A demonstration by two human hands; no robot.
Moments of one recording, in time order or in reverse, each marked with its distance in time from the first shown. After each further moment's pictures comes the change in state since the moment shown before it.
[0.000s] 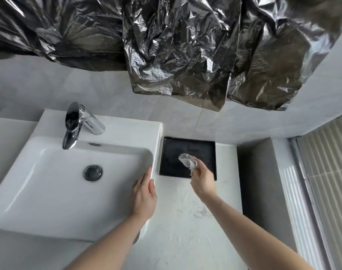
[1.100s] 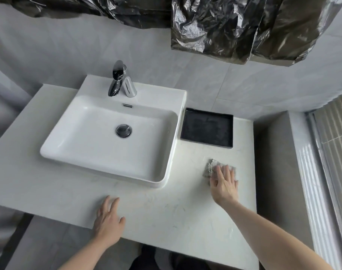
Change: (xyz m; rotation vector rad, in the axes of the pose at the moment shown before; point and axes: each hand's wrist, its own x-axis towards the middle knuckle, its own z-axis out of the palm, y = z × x) left_hand -0.210 -0.196 -0.107 0.458 -0.354 -0.373; right_hand -0.141 0.108 0.004 -0.734 -0.167 0.141
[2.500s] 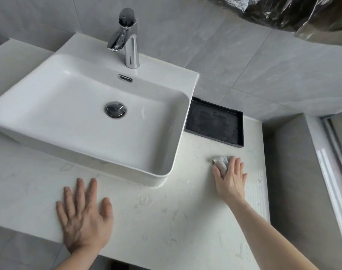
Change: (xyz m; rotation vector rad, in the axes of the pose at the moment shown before) left_hand 0.048 0.001 0.068 -0.044 0.572 -0.068; right_hand 0.047 -0.001 0.035 0.009 0.247 0.023
